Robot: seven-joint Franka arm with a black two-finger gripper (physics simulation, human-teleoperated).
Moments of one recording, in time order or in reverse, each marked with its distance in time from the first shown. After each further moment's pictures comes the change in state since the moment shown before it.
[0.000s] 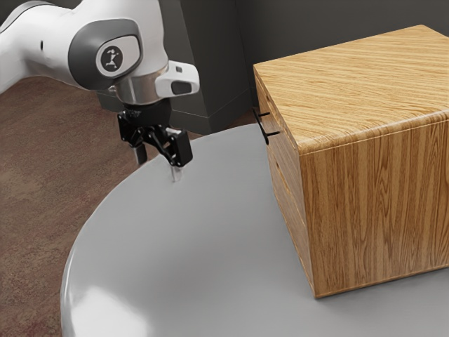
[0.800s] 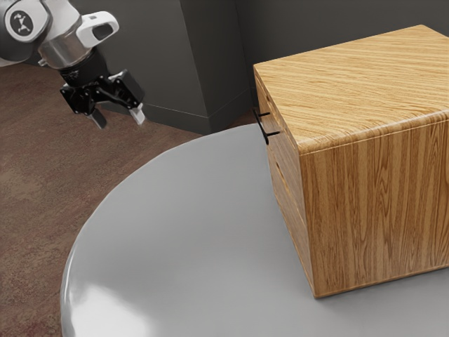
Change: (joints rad) arm 0.168 -0.046 0.102 0.051 -0.244 0.156 -0.090
